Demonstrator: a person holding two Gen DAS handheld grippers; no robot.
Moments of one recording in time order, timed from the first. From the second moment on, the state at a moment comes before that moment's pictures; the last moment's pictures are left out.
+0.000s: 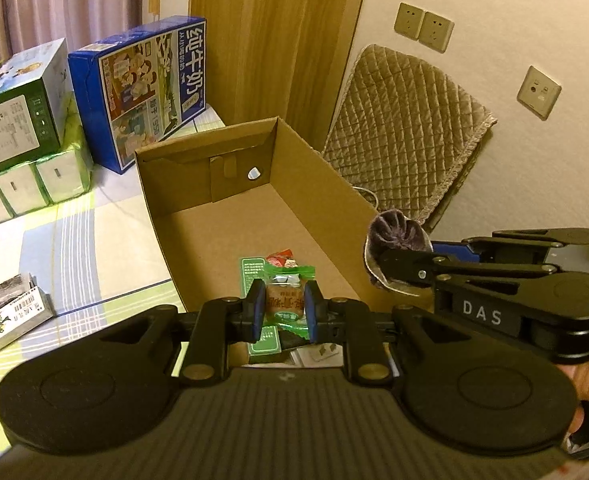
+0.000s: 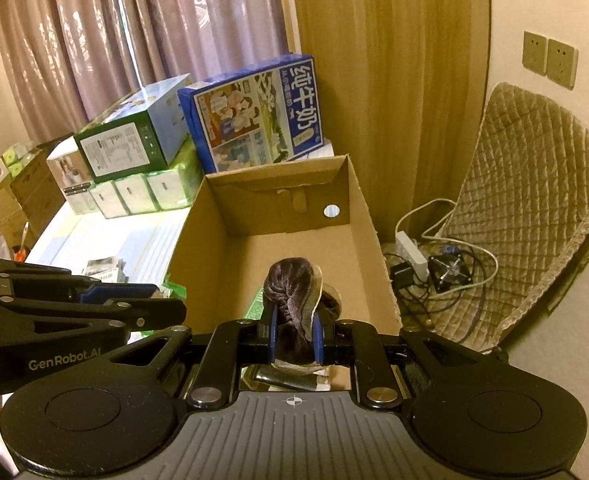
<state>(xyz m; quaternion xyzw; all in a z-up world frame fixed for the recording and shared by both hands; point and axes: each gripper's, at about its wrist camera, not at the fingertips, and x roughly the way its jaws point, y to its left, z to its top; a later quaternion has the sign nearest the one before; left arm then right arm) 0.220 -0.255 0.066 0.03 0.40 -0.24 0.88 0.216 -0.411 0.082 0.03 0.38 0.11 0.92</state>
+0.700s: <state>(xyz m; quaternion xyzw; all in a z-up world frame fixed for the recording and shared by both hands) 0.255 -0.244 0.059 0.02 0.39 -0.21 0.89 0.234 -0.422 0.070 0.05 0.39 0.10 0.91</state>
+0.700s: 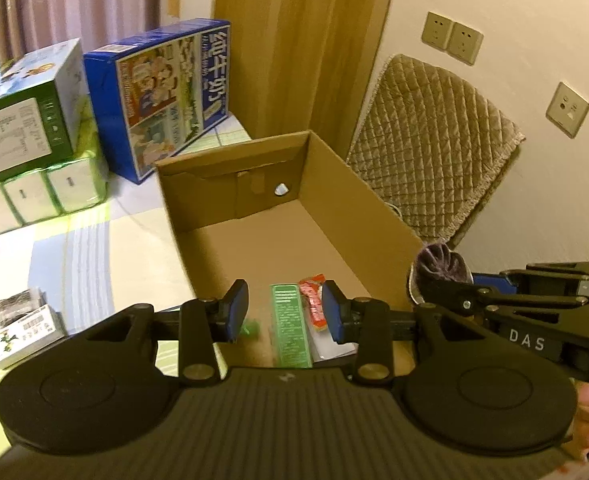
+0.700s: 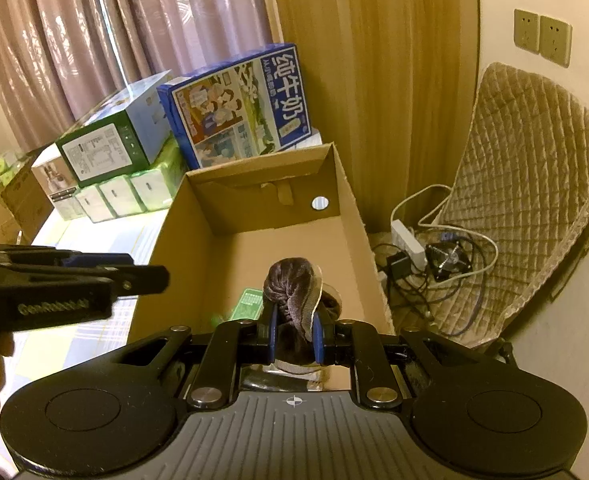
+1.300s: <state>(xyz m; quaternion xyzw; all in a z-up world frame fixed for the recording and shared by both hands) 0.217 -0.186 0.066 0.02 0.38 -0.18 0.91 0.219 -0.422 0.082 0.10 0.35 0.12 0.92</state>
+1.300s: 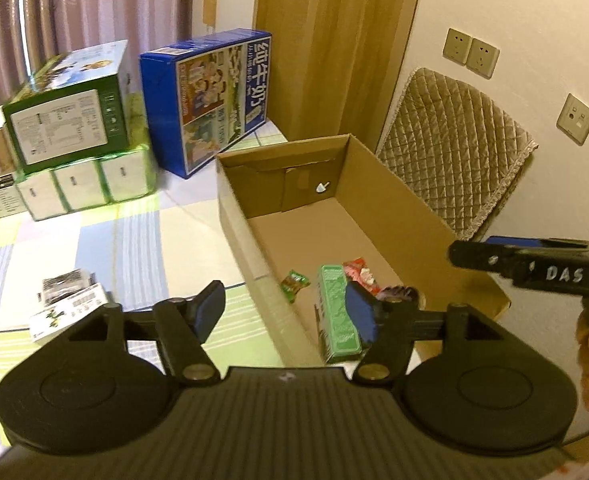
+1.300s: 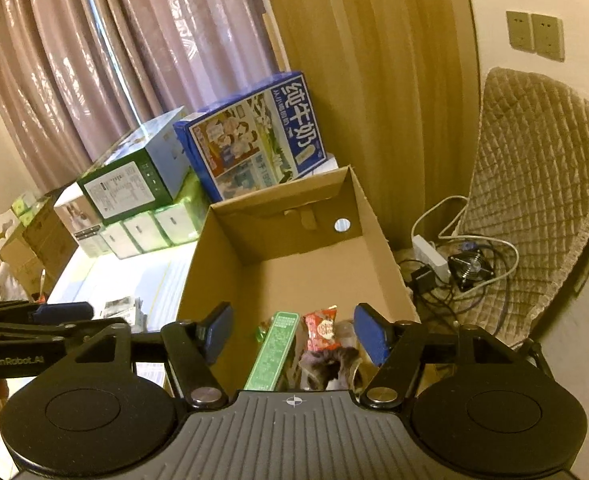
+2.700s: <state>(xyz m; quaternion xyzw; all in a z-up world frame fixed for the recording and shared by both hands) 0.069 0.028 0.072 -0.02 0.36 -0.04 0.93 0.106 -0.243 0.086 0.05 0.35 0.22 0.91</state>
